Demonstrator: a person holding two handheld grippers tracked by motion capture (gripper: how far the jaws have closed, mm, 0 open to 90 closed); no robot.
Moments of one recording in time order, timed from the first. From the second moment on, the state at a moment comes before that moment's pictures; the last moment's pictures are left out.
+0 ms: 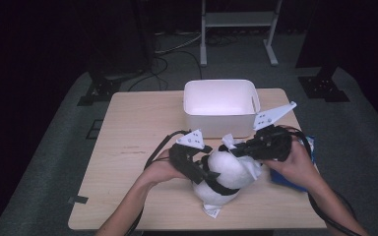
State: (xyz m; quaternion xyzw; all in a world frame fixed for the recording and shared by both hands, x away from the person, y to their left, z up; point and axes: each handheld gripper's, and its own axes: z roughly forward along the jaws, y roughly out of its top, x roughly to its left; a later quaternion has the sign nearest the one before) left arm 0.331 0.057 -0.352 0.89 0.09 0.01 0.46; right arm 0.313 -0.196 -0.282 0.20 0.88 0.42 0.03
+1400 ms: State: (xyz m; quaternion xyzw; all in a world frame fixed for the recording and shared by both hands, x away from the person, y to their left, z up) left arm 0.327 0.039 -0.377 0.89 0.06 0.00 0.45; right arm 0.320 -0.198 -0.268 0.21 0.90 0.37 0.06
